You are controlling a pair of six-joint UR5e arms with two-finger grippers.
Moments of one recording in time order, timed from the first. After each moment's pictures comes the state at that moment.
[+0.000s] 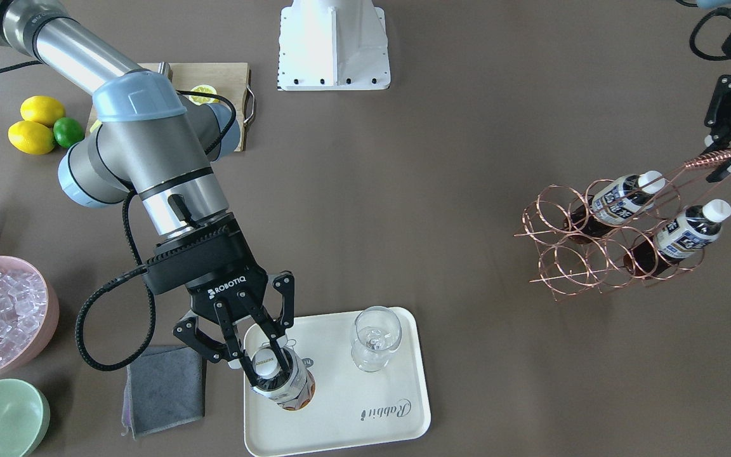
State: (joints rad) left arm -1.35 -1.98 -1.97 -1.27 -2.36 0.89; right arm 0.83 -0.75 1.28 -0.66 1.50 0.77
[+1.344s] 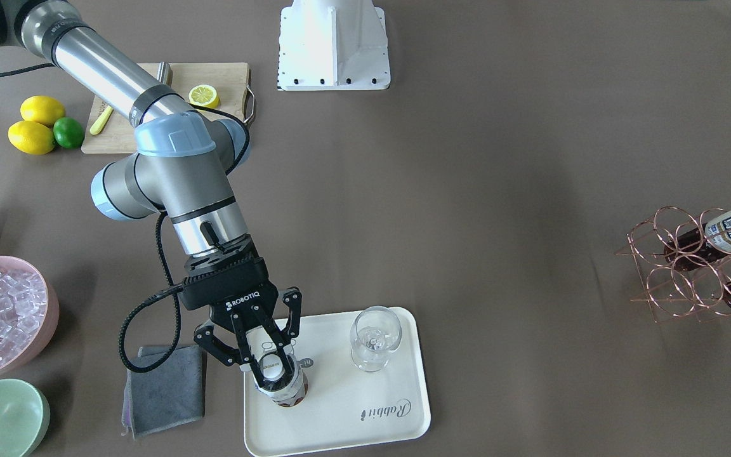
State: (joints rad) left arm -1.57 -1.92 -1.70 -1.27 -2.44 1.39; right arm 0.77 -0.75 1.18 -0.63 1.43 0.76
